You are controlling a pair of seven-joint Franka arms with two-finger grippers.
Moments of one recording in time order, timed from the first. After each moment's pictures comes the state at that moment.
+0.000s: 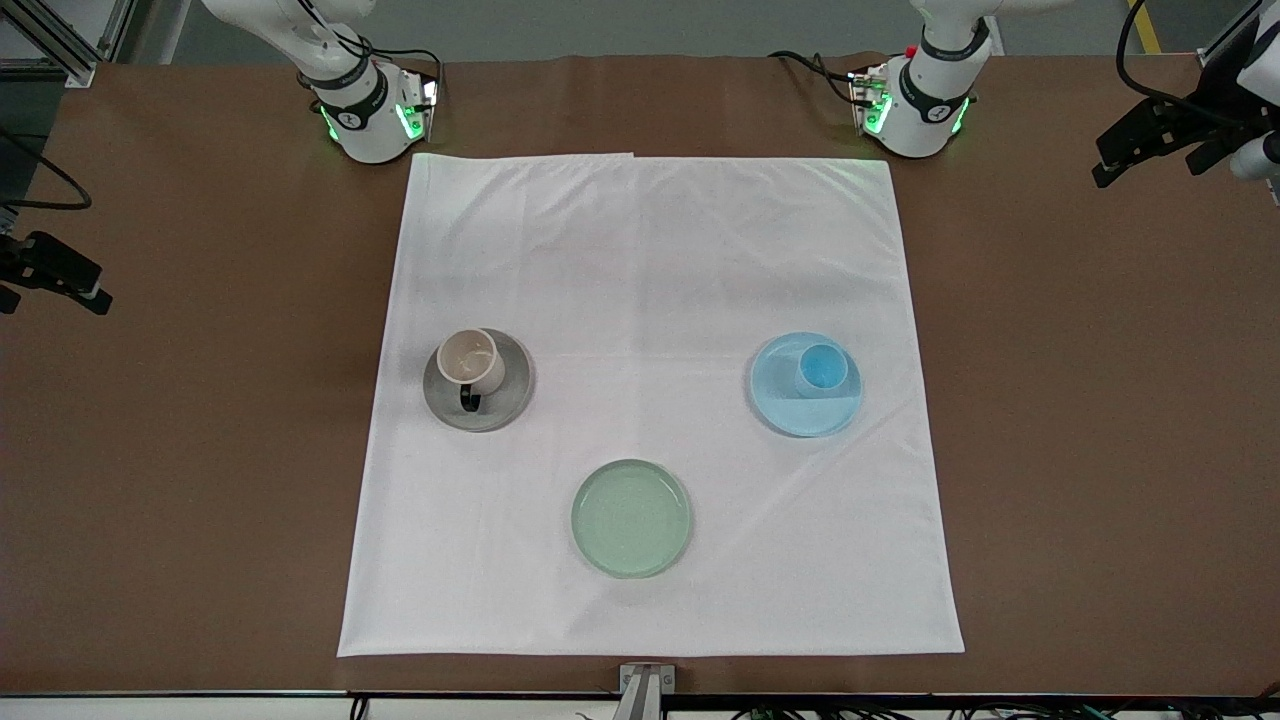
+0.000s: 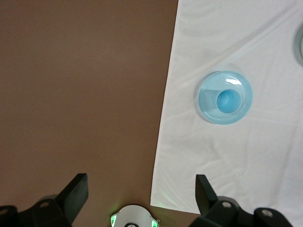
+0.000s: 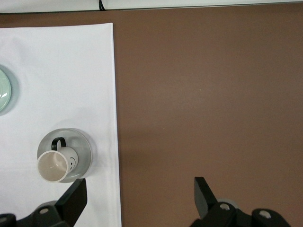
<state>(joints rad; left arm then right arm) -0.03 -0.18 -0.06 -1.62 0.01 1.42 -0.20 0.04 0.03 -0.13 -1.52 0.02 1.66 -0.05</state>
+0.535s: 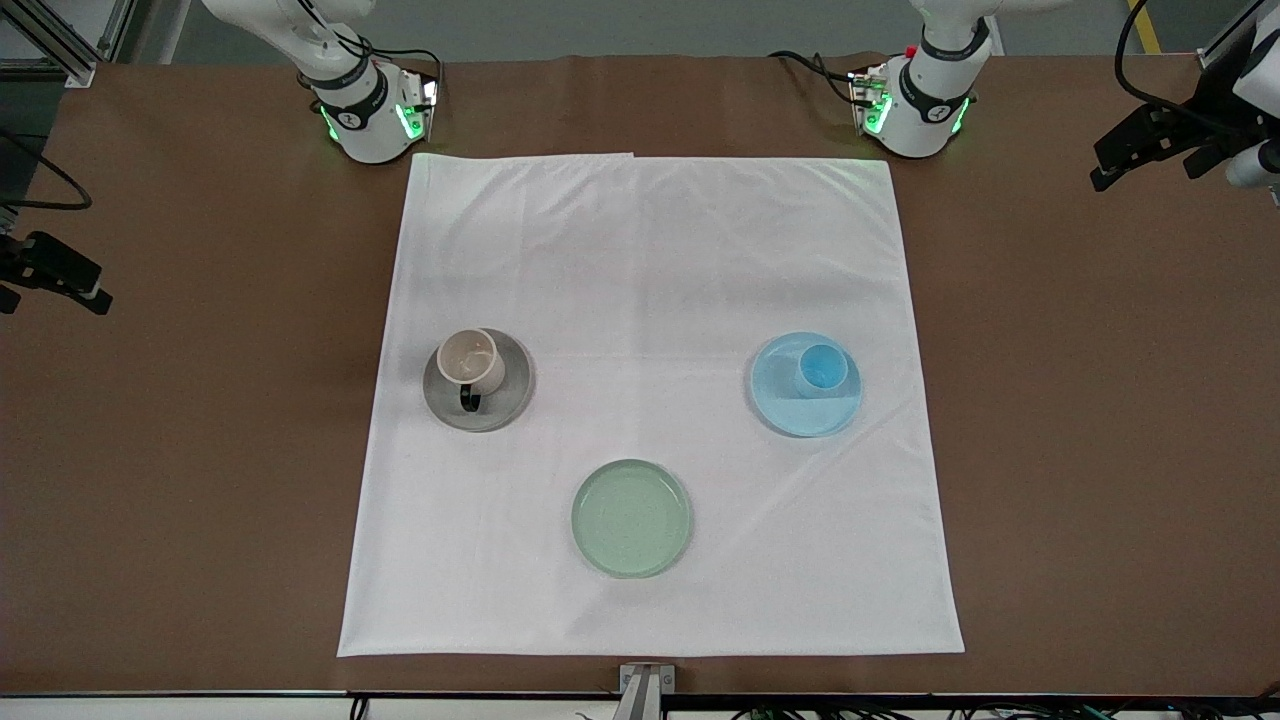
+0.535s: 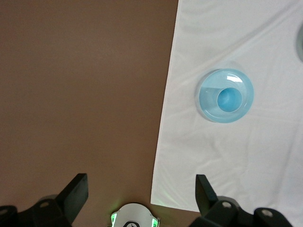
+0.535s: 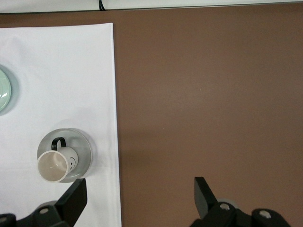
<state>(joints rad) -0.03 -0.16 -0.06 -1.62 0.01 1.41 -0.20 0.04 0.03 -0.13 -1.52 0.02 1.66 -0.05</state>
